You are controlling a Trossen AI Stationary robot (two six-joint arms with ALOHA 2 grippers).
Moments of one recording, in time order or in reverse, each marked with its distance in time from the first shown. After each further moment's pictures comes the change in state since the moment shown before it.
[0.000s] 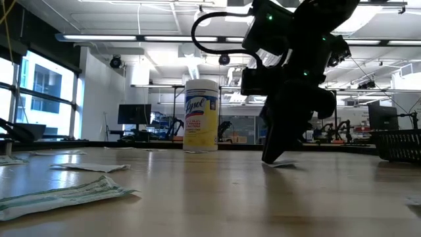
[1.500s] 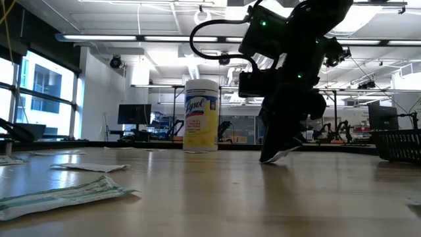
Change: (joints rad) left arm 0.083 0.008 -0.062 -0.120 -0.238 0.223; right arm -0.028 0.048 0.002 -0.044 0.011 -0.014
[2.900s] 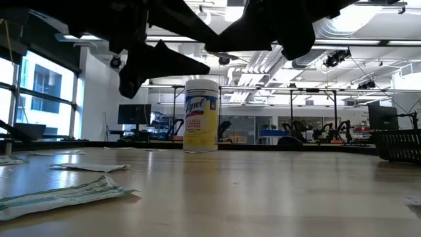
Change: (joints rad) left arm 0.526 -0.003 -0.533 1.552 0.112 0.649; right arm 0.364 -0.105 -0.006 0.702 0.664 -0.506
